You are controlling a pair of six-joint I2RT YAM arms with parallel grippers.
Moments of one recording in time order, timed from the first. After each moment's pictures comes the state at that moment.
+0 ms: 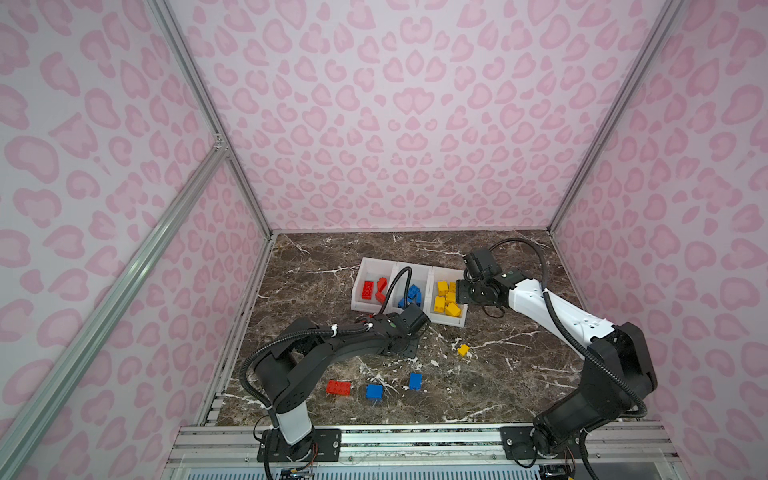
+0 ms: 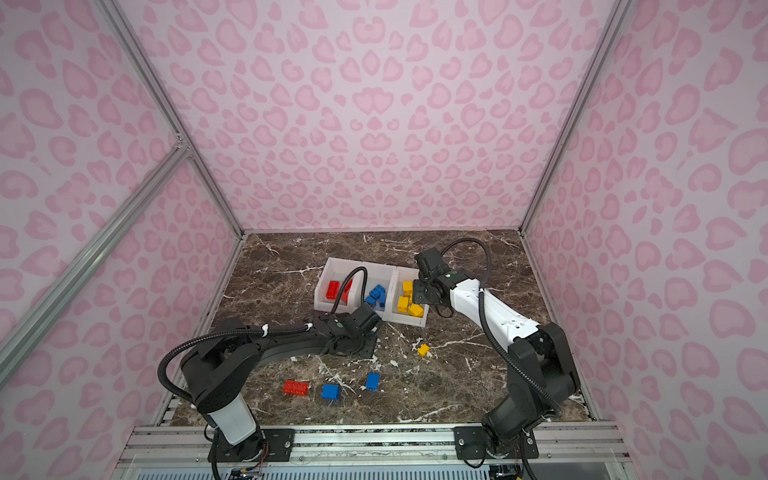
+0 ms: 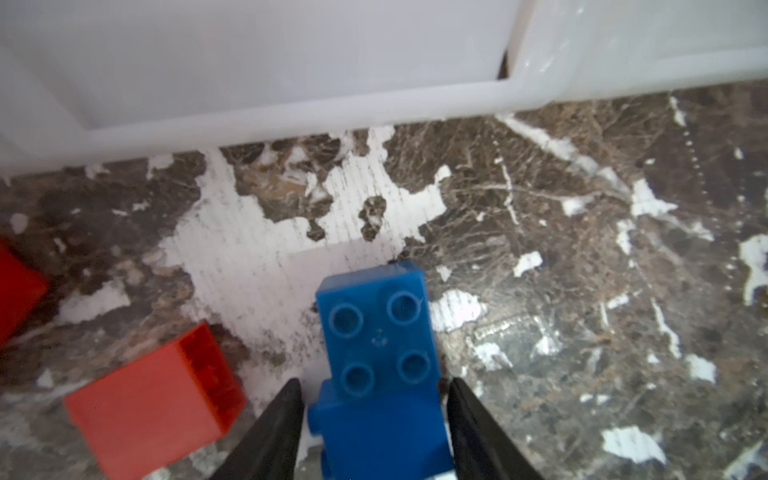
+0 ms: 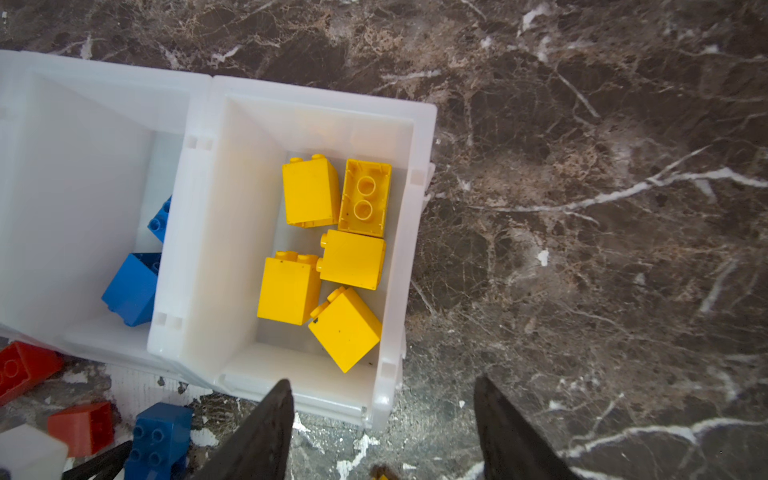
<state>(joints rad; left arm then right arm) -0.89 1.76 0.99 -0.44 -0.16 -0.55 0.46 1.59 1.22 -0.69 0.16 0.47</state>
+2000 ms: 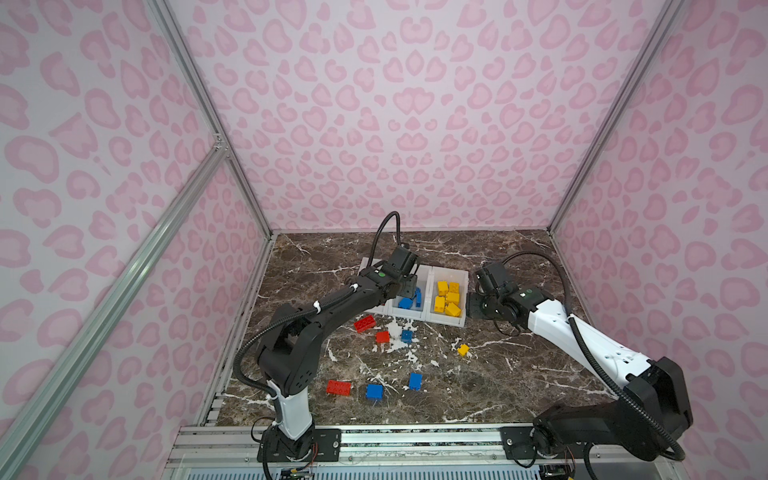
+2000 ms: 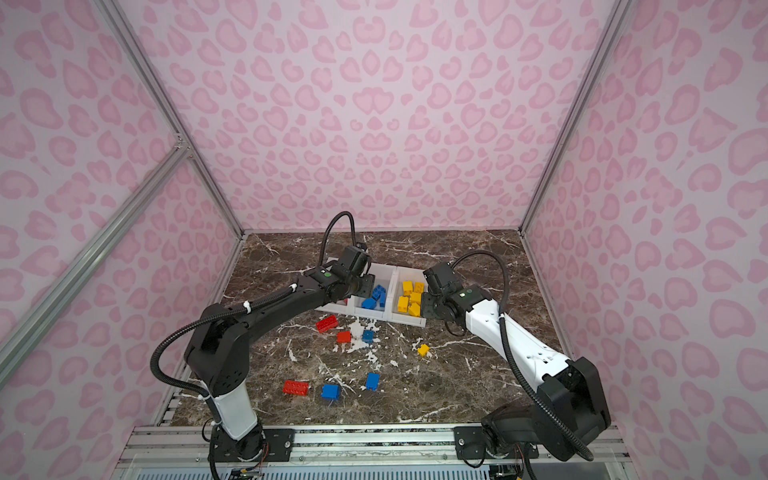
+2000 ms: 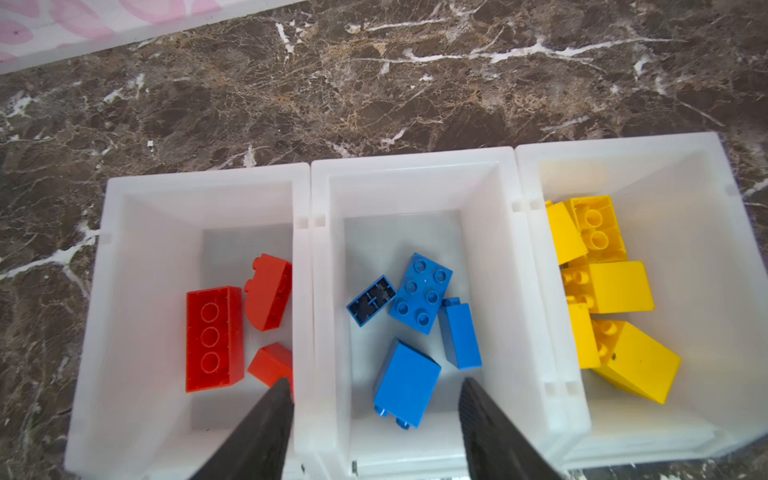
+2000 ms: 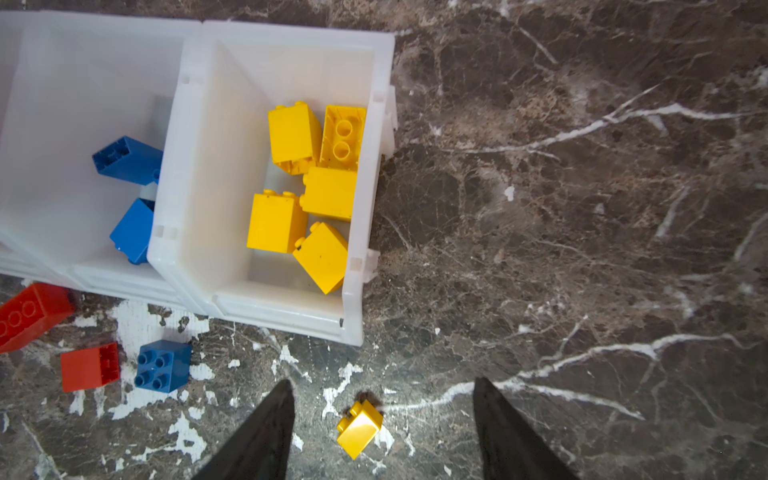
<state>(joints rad) -0.67 1.80 1.39 -0.48 -0.25 -0.32 0.50 1.36 1.03 -0.74 0.18 0.52</state>
